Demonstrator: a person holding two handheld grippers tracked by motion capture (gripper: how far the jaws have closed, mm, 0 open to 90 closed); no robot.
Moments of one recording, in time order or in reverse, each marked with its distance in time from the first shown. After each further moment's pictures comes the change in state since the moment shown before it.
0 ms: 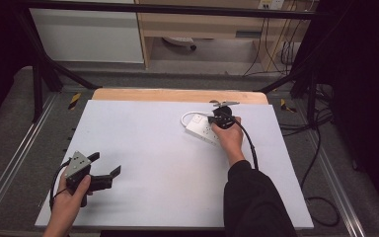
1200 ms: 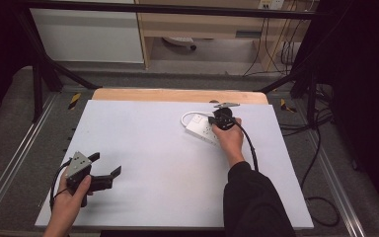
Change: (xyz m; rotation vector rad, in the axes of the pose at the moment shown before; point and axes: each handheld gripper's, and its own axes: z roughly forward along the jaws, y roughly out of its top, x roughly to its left) left arm 0.000 0.000 0.000 0.003 0.000 0.004; right arm 0.000 -0.005 0.000 -0.020 -0.006 -0.009
